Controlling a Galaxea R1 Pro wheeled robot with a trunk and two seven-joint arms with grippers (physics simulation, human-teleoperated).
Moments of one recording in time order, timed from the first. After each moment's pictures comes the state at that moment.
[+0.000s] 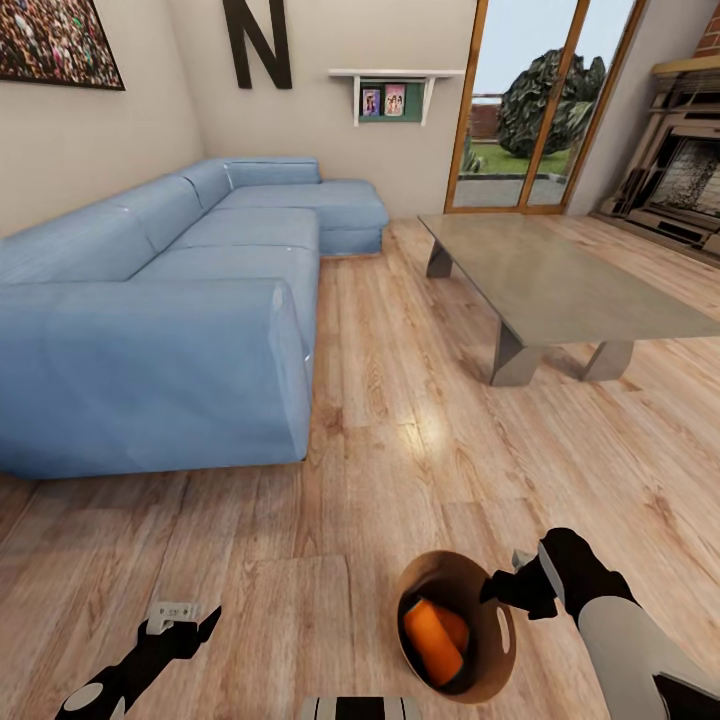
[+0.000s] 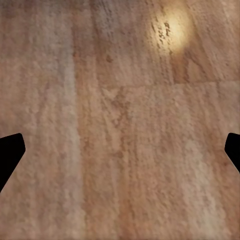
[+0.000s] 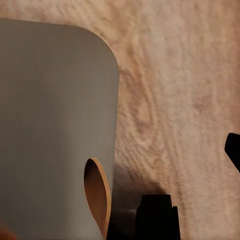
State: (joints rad) left arm -0.30 0.15 0.28 -0.66 -0.05 -0.13 -0.43; right arm -0.74 -0.10 -0.37 -0.49 0.33 1.01 0.37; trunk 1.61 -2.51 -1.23
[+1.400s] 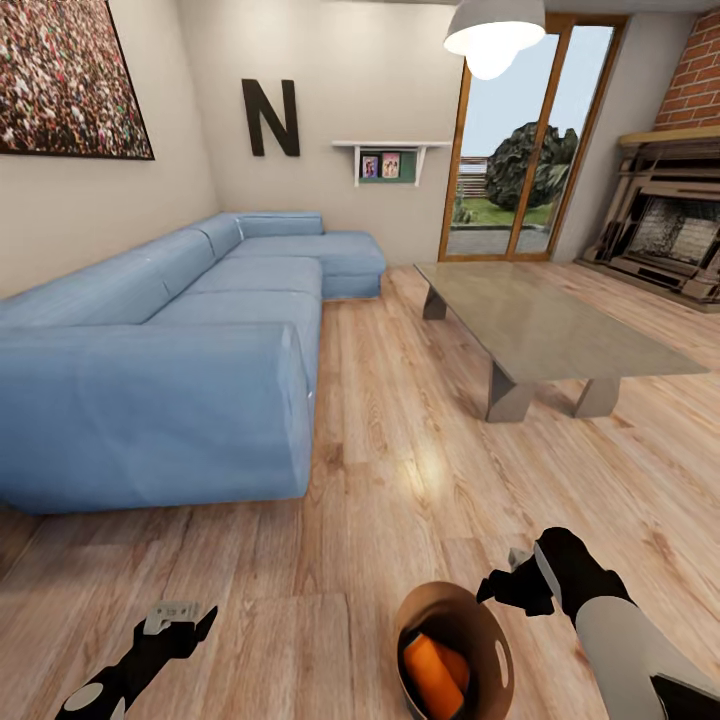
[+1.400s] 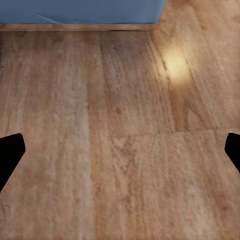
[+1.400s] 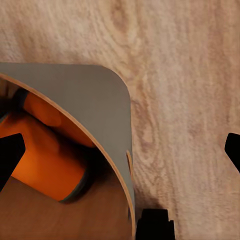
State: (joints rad) left arm -0.30 0.15 0.28 -0.66 -0.05 -0.13 -0.39; right arm -0.74 -0.09 -0.34 -0.49 0.33 0.99 0.37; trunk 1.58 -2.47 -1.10
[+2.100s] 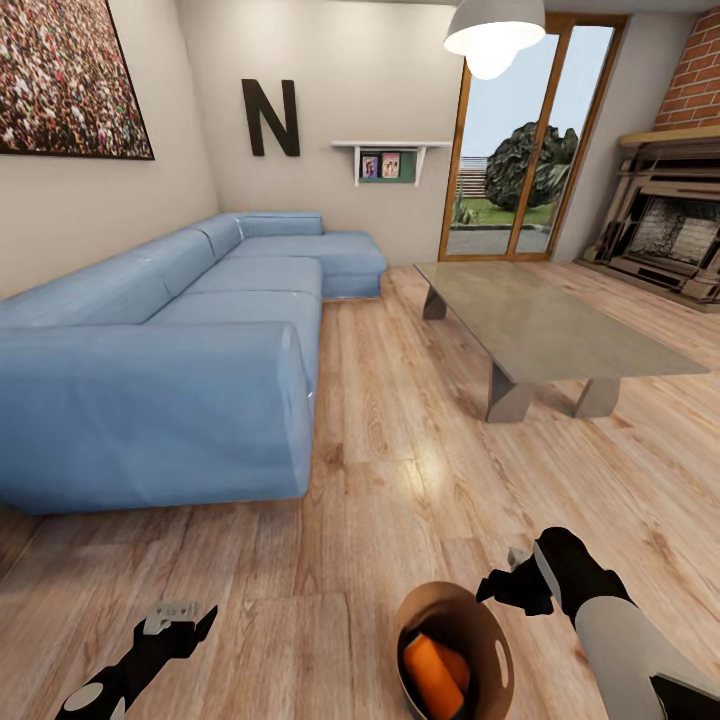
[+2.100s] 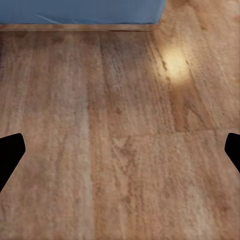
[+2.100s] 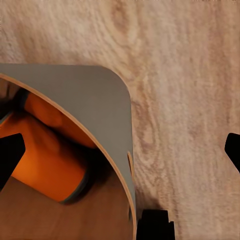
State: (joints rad) left arm -0.30 0.15 0.28 -0.66 -0.05 -0.13 -0.38; right arm -0.74 -0.09 -0.34 -0.49 0.33 0.99 0.37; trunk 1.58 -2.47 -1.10
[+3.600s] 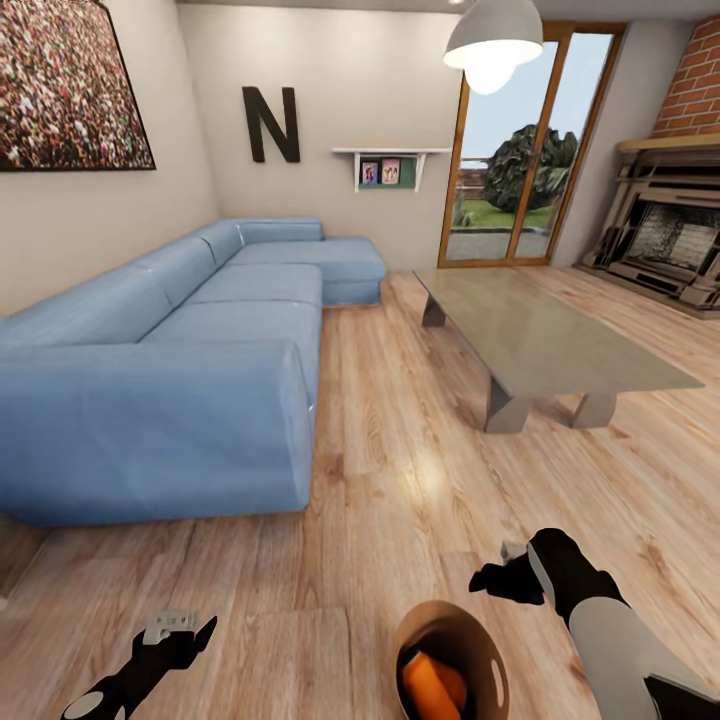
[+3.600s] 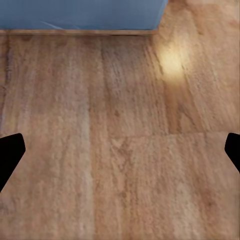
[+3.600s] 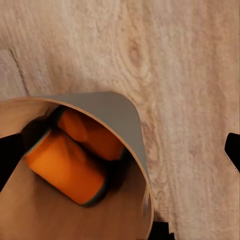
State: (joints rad) left arm -0.30 0.15 0.28 -0.62 -0.05 -0.13 -0.37; right arm -0.74 -0.07 -0.34 -0.49 0.33 0.88 0.37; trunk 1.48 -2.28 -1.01
